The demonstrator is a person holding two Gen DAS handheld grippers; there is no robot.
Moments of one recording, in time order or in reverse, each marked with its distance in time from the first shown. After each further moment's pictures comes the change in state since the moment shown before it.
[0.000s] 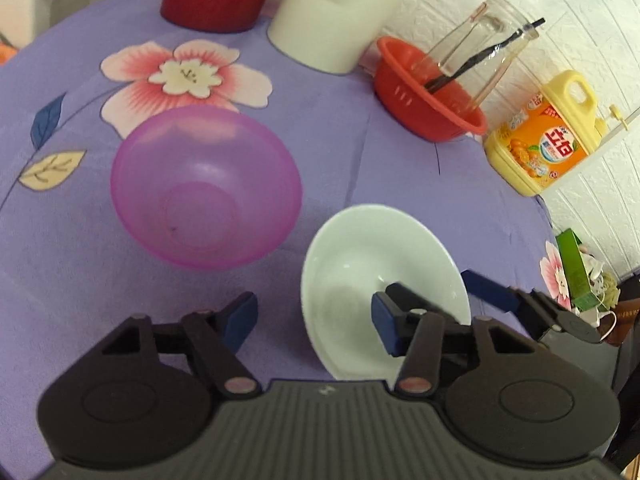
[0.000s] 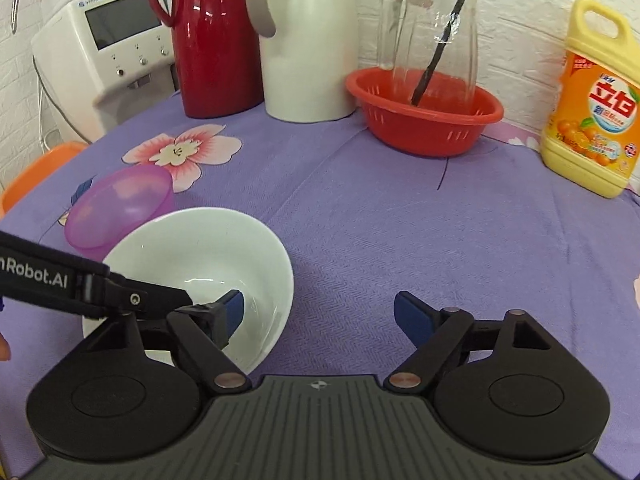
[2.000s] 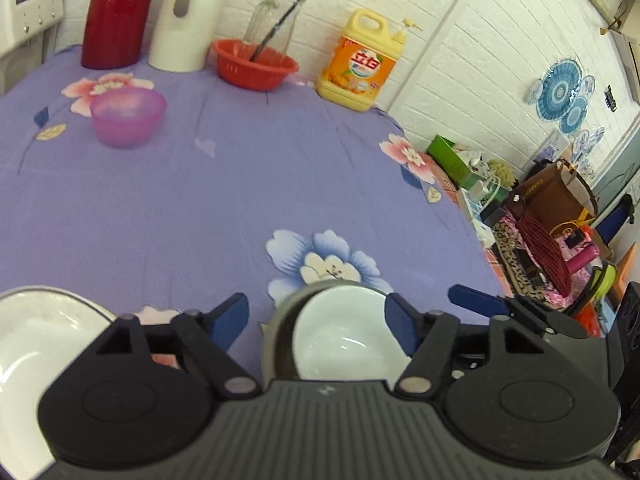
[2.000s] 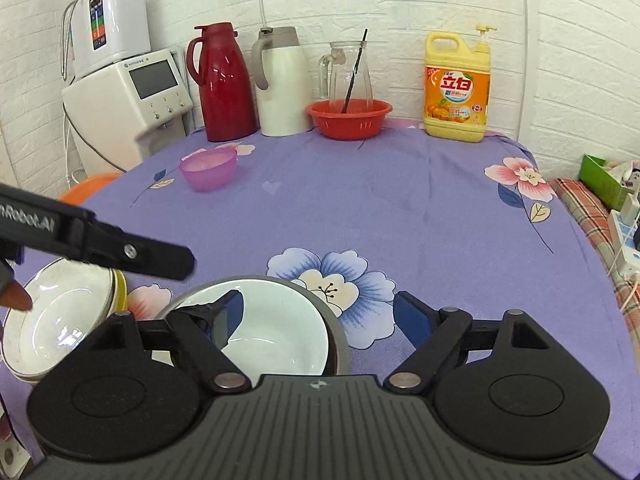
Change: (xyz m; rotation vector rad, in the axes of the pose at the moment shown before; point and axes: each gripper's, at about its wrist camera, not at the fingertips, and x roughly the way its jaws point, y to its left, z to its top) left arm -0.157 -0.052 -0.192 0.335 -0.064 -0.201; right arm -0.230 0.048 -0.178 0.144 -0.179 -0.106
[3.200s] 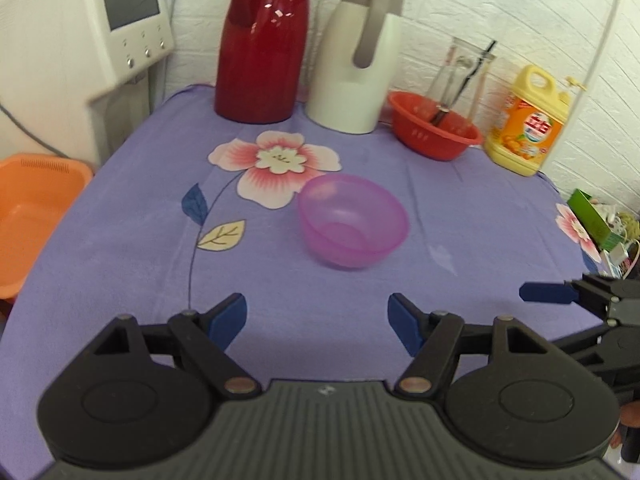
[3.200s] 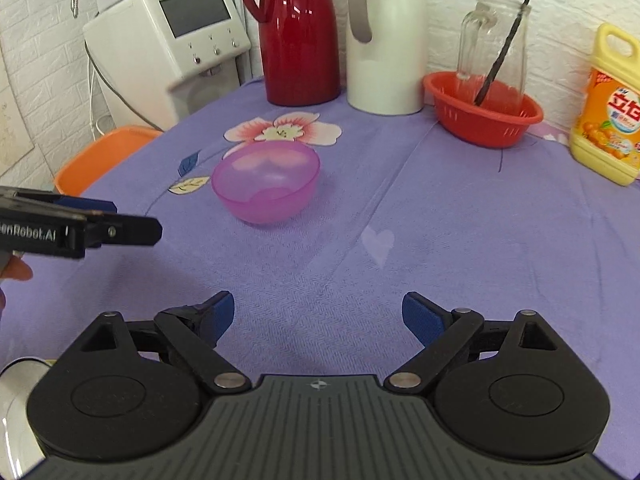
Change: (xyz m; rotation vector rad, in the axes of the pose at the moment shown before) left arm 0.029 0.187 0.112 -0.050 -0.062 0.295; right arm 0.185 0.083 0.111 -0.151 0.210 0.167
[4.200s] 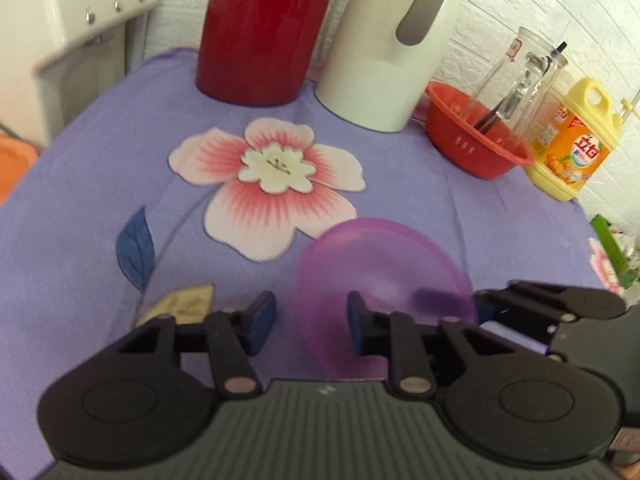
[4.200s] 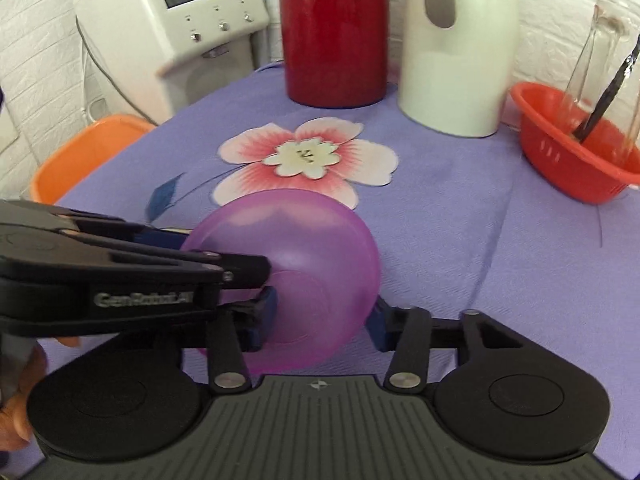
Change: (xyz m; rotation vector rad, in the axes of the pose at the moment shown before) left arm 0.105 0.012 0.053 -0.083 0.081 -0.047; right arm 0.109 0.026 0.077 -0.058 0.060 0.059
